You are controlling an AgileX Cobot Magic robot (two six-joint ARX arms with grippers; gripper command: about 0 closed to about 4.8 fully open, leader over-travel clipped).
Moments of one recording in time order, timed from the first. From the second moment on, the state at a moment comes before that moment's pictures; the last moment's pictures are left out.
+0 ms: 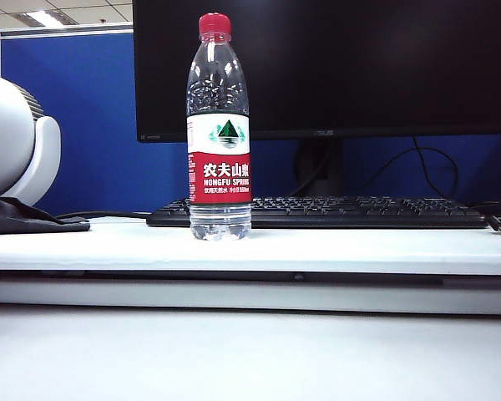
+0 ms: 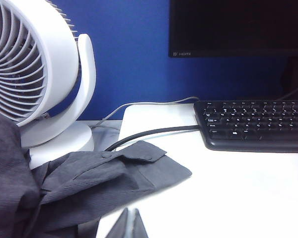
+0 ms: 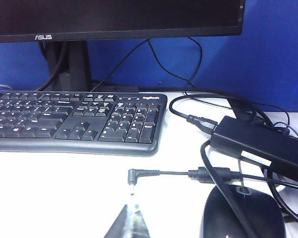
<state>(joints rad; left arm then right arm) -0.13 0.01 0.01 0.07 0.00 0.05 0.04 0.00 0.01 0.01 0.00 0.05</state>
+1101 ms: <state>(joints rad) -0.13 0.23 0.27 0.45 0.57 -0.49 0.04 0.00 0.17 0.40 -0.31 0.45</state>
